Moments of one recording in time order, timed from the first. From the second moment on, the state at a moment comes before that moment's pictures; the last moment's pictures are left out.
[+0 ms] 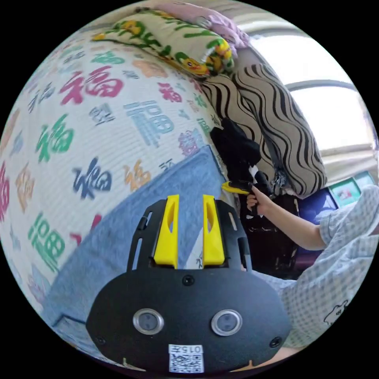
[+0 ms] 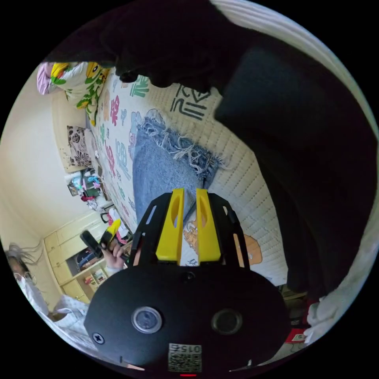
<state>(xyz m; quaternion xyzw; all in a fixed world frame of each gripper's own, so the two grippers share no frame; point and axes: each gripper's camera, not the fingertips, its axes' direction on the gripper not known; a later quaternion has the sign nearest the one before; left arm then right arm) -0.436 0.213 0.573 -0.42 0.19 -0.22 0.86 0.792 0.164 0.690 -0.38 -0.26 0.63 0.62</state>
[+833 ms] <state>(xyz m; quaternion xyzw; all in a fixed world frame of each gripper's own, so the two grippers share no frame) -0.349 0.223 0.716 -0.55 0.11 0.02 0.83 0.726 0.195 0.733 -0.34 -0.22 0.57 0.71</state>
